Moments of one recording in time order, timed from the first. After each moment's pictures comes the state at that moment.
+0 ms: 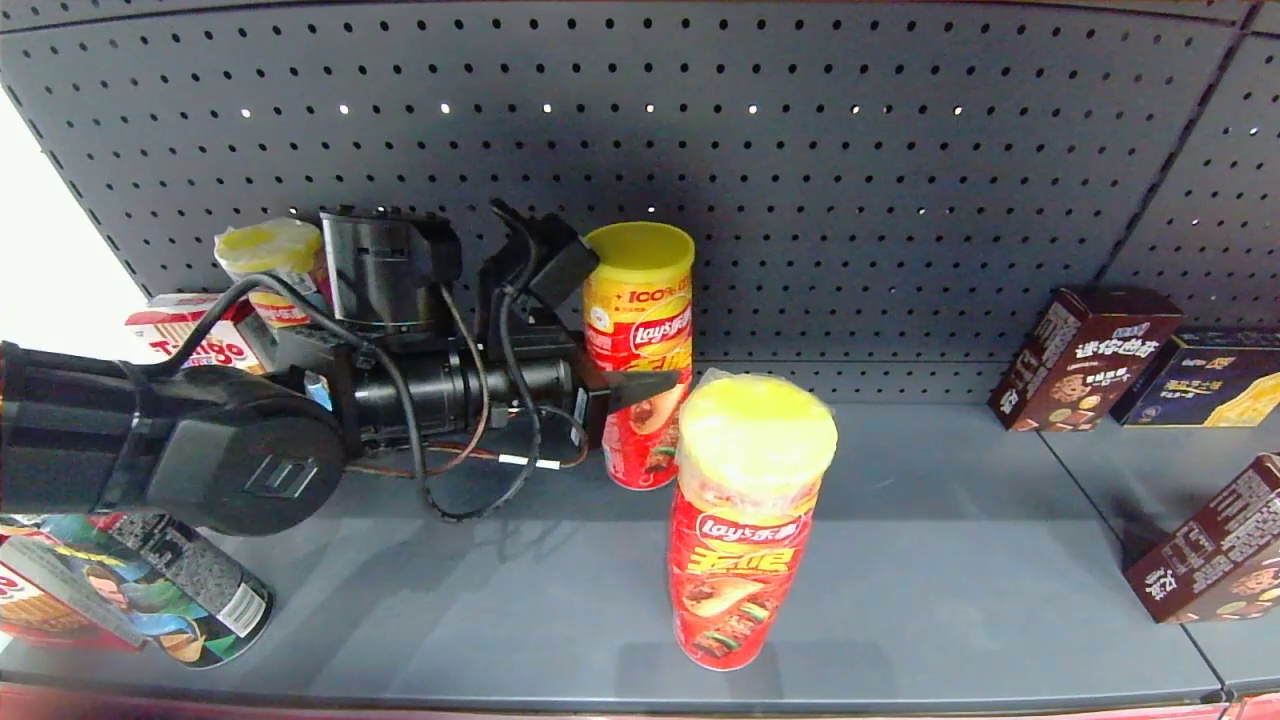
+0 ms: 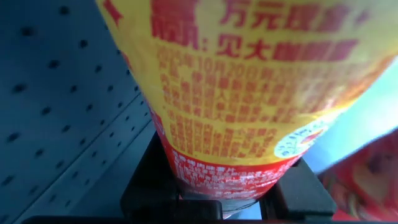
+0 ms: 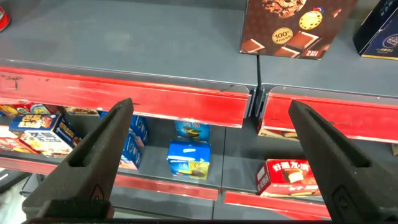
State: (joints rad) left arm -0.47 1.82 -1.11 -0.53 -0.52 0.22; right arm 0.13 0.10 0.00 0.00 -0.01 -0.02
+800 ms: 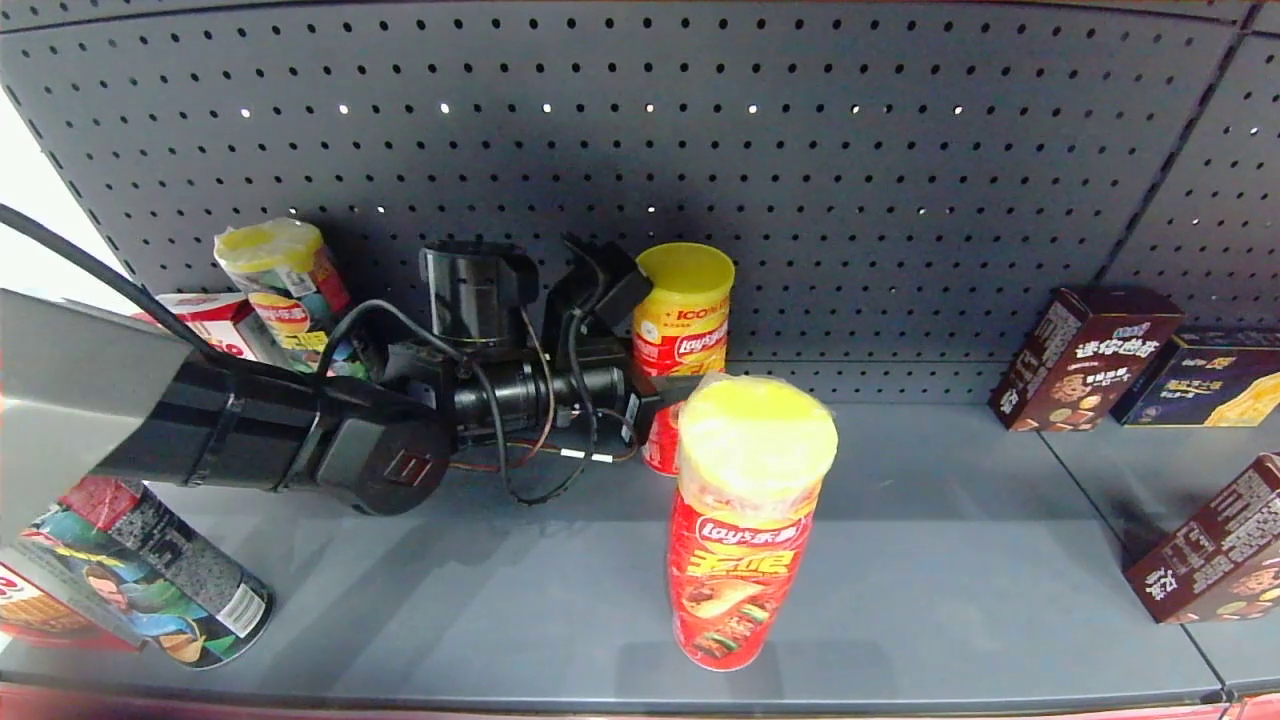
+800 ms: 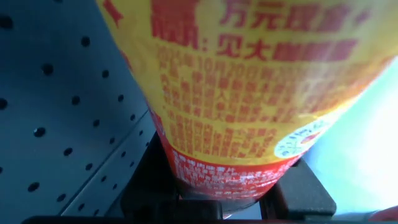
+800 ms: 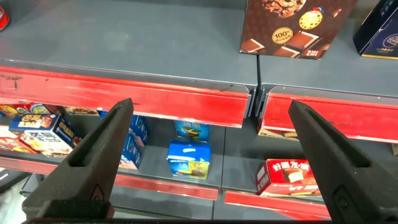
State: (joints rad) left arm -0.49 2.00 -1.22 -0.62 -0.52 0.27; right arm 0.13 0.10 0.00 0.00 -0.01 -0.02
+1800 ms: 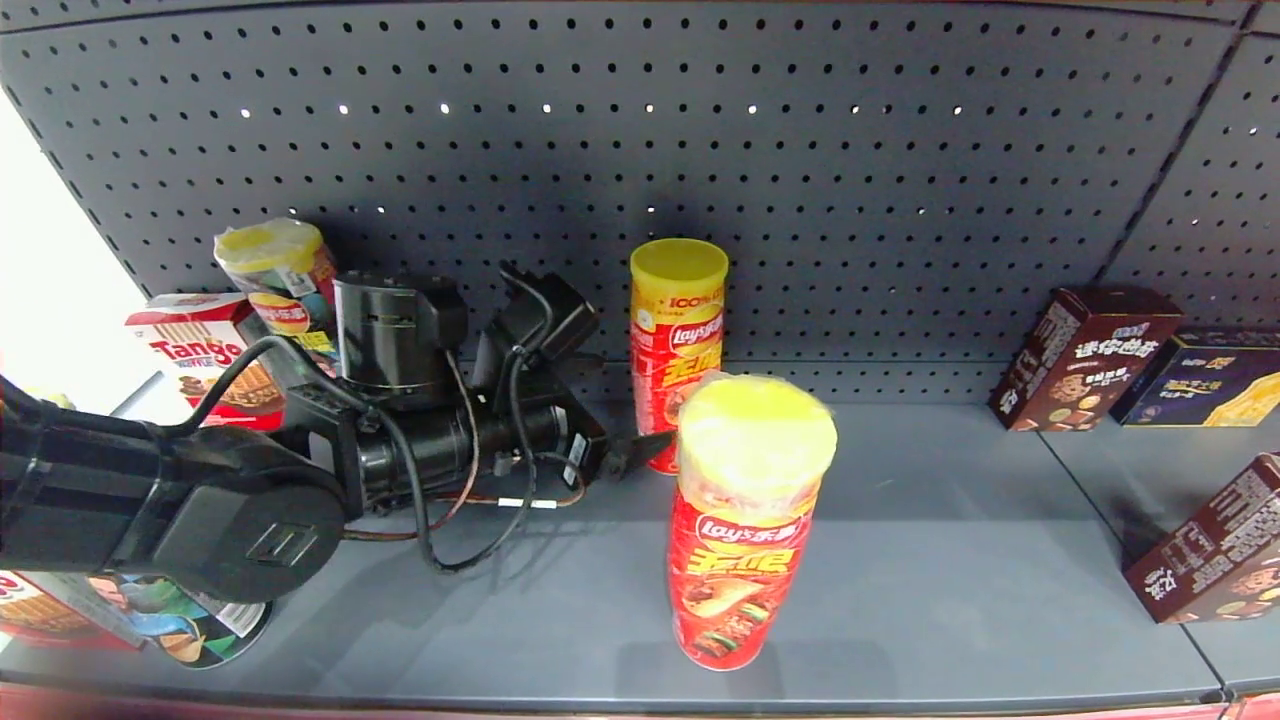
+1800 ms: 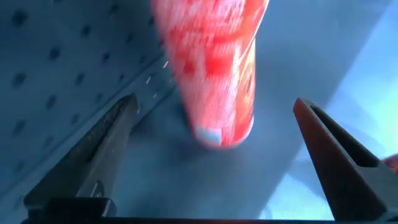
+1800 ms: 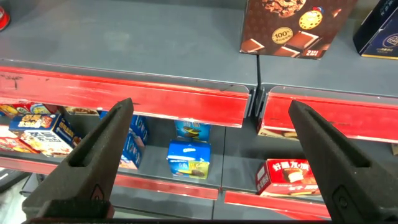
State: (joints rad) left arm -0.49 1.81 -0.95 -0.63 -0.30 0.28; right arm 0.13 0.10 0.00 0.00 -0.01 -0.02
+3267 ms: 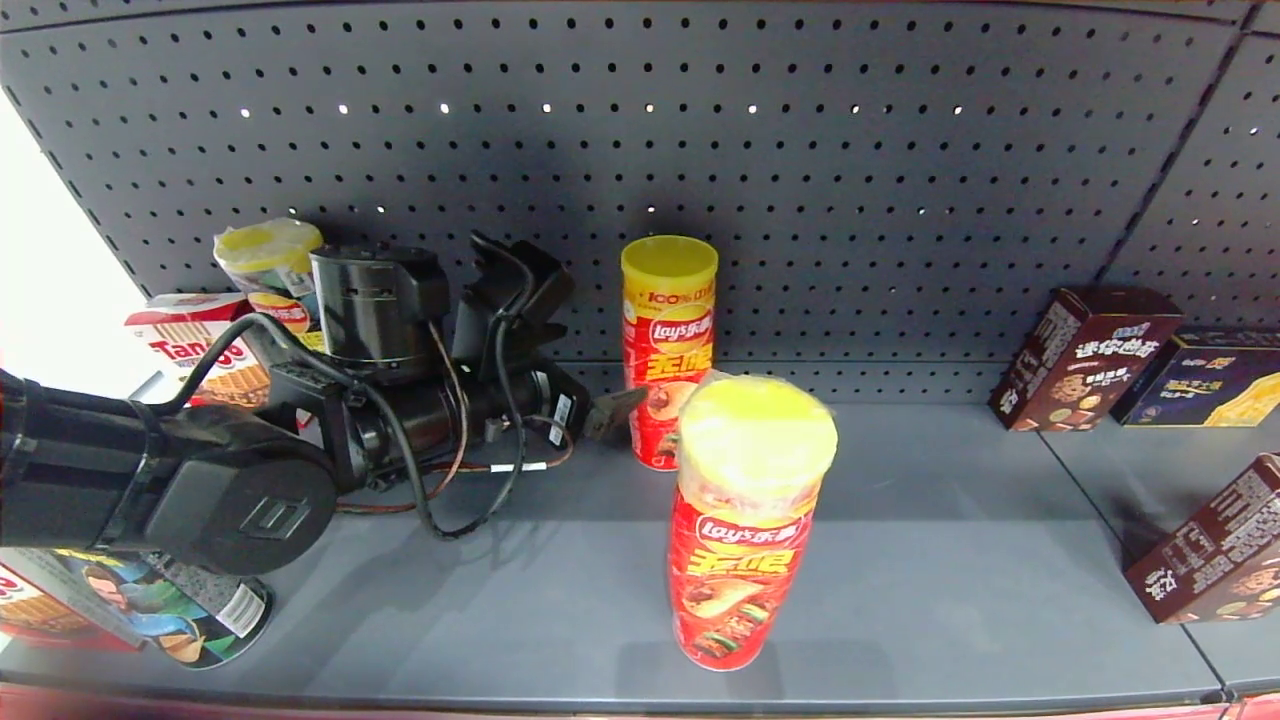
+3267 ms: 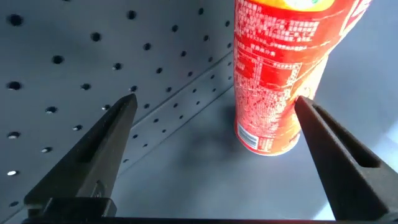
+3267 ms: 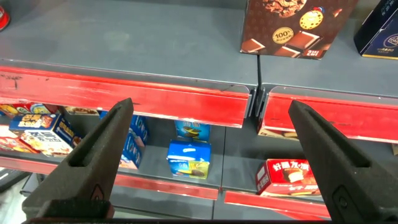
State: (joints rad) left arm -0.46 1.81 -0.99 -0.64 -0.16 0.26; right arm 0.13 0.10 0.00 0.00 -0.01 -0.02
